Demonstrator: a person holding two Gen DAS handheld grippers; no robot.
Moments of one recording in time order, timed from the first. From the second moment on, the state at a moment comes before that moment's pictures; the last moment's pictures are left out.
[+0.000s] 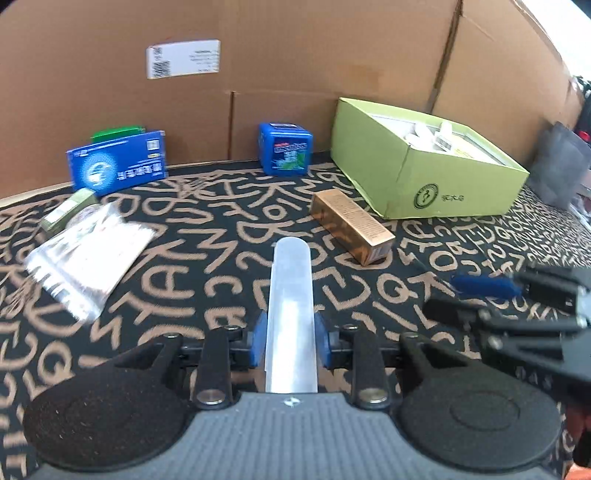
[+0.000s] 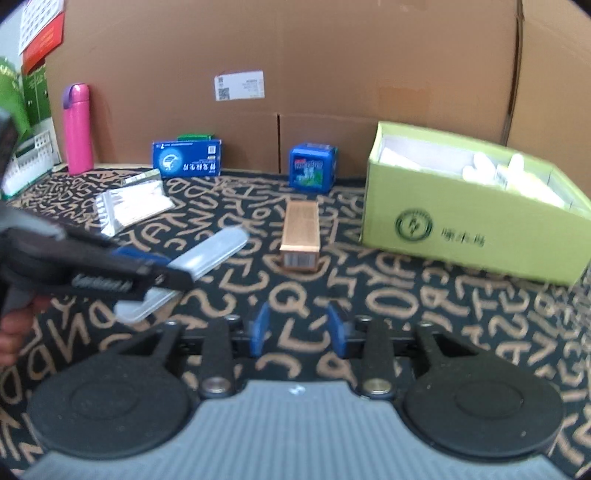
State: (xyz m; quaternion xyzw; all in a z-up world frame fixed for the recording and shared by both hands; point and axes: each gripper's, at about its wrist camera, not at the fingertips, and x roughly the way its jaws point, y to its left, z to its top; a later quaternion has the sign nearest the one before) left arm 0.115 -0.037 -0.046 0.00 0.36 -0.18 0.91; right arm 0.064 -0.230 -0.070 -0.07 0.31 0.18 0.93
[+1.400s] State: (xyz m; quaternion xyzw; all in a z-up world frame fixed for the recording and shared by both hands) left arm 0.112 -0.062 -0.049 0.03 0.34 -0.15 0.93; right arm 0.088 -0.236 -0.092 -0.04 0.33 0.19 0.92
